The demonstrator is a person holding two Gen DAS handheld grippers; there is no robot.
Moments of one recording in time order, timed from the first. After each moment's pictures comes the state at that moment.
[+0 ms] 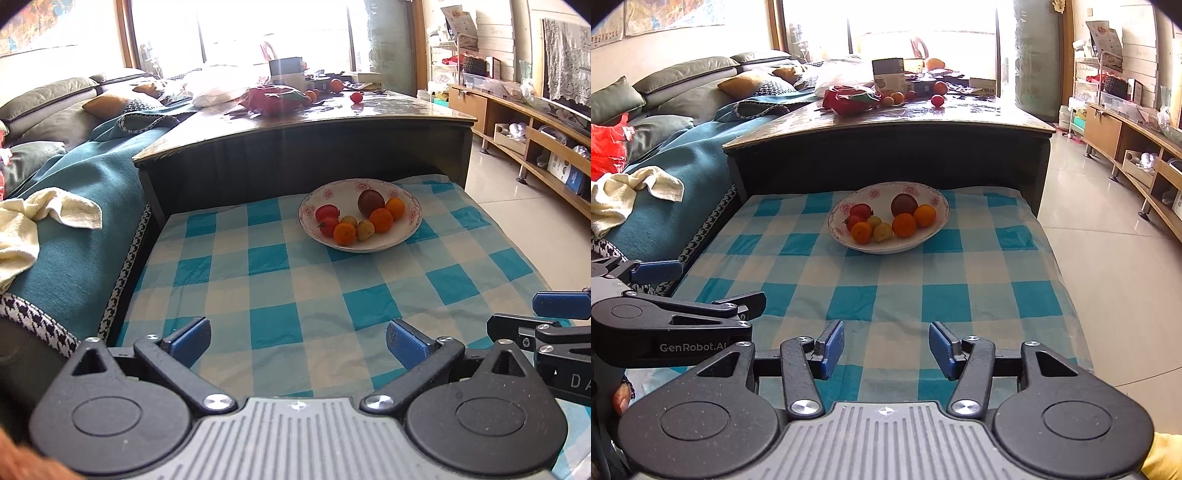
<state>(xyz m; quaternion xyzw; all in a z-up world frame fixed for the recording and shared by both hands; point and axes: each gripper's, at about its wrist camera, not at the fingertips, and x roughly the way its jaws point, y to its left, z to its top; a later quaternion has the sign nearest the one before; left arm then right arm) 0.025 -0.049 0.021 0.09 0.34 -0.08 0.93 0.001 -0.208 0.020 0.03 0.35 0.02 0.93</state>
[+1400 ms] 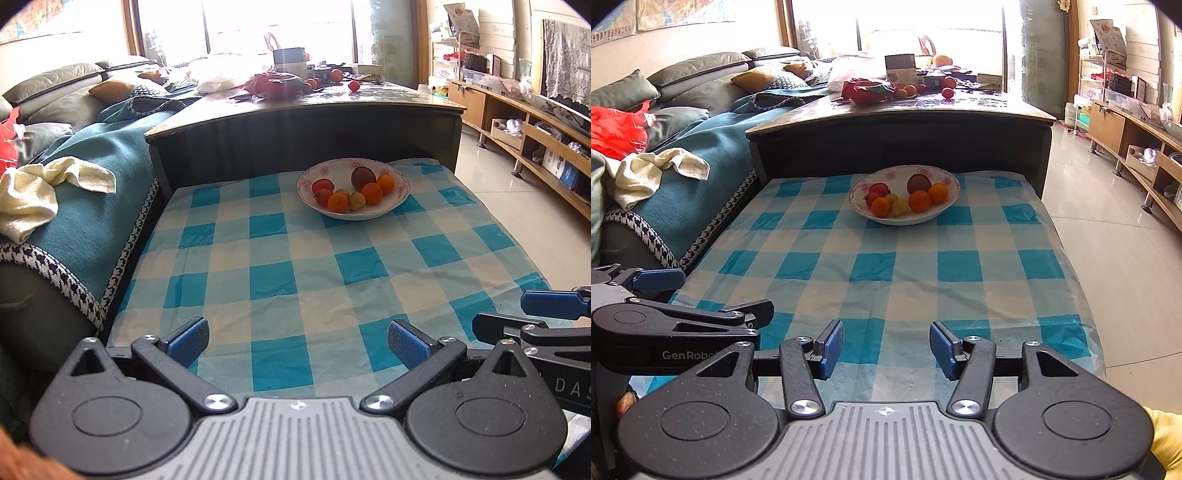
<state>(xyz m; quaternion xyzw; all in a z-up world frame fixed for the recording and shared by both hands) -0.023 -0.040 0.015 0.08 0.35 -0.08 0.93 -0.046 -0.193 0.015 0.03 0.36 0.03 0.93</state>
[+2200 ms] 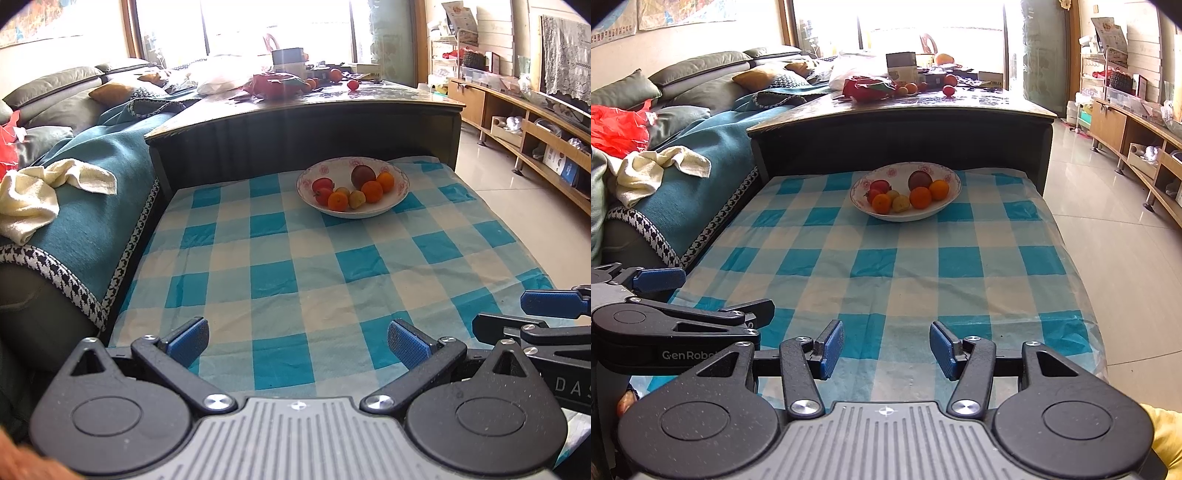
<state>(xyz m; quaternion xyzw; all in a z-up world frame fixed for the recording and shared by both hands) -0.025 -0.042 0.012 0.08 0.35 -0.08 0.93 -0.048 -0.194 0.014 0.03 0.36 0.03 0.93</state>
